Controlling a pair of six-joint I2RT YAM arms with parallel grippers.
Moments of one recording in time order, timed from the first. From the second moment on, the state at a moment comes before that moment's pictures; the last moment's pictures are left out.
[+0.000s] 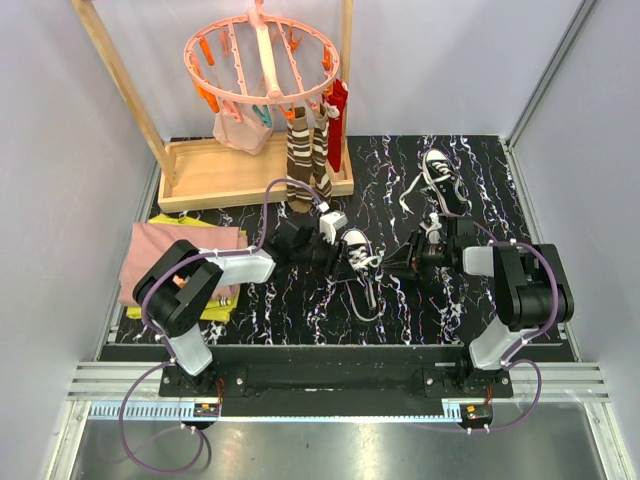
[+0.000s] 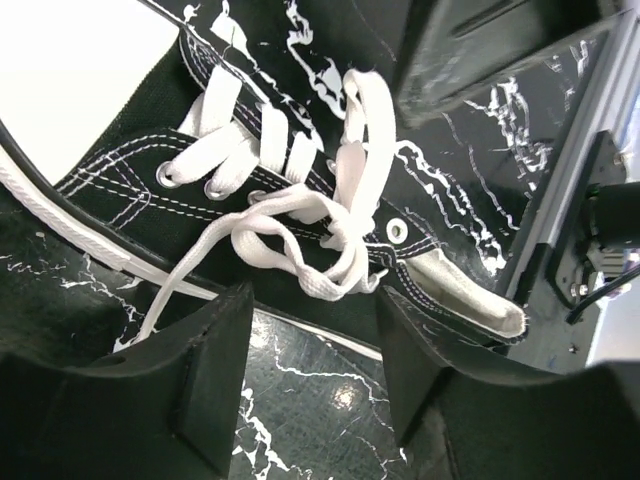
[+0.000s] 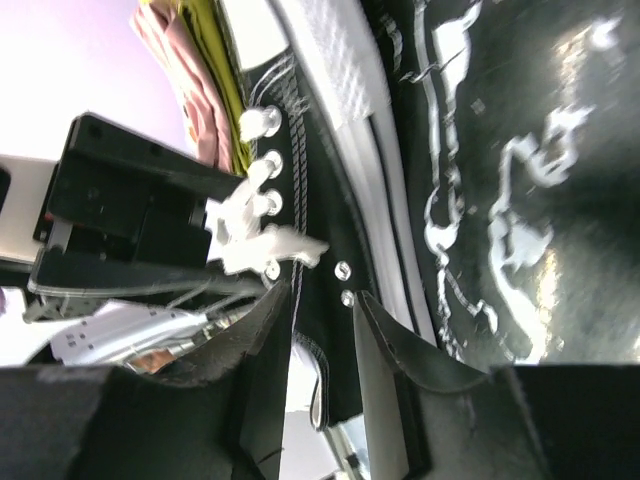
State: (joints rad) left arm -0.70 1.72 0.85 0.26 0.55 -0.36; right arm 0.04 1.66 0.63 0.10 -1.01 0.75
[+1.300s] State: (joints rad) left arm -0.72 1.72 0.84 0.35 0.56 -0.49; right arm 0.08 1.69 0.56 0.41 -1.02 0.98
